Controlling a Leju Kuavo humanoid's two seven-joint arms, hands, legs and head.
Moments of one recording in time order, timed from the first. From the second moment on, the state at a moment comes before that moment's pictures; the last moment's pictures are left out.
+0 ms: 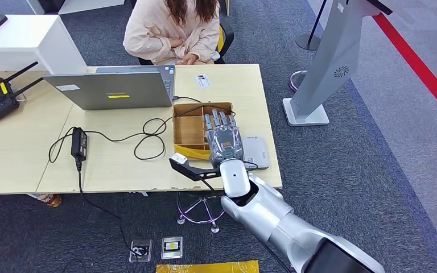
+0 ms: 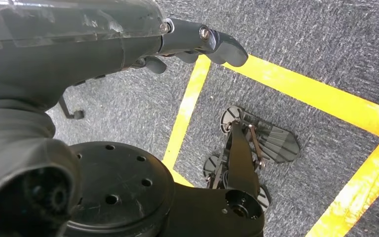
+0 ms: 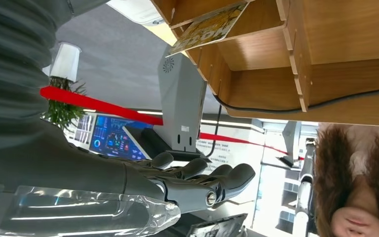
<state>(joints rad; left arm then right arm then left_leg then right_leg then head) -0.10 0.06 -1.10 -0.19 1.32 0.42 -0.05 -0.71 0.12 0.89 -0.68 1.25 -0.11 0.53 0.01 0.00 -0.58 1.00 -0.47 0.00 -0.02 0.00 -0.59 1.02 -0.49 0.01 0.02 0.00</state>
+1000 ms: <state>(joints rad) -0.10 0.06 -1.10 -0.19 1.30 0.42 -0.05 -0.74 0.12 0.88 -0.60 1.18 -0.07 0.50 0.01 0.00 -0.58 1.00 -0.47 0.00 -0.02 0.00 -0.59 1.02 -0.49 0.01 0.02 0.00</state>
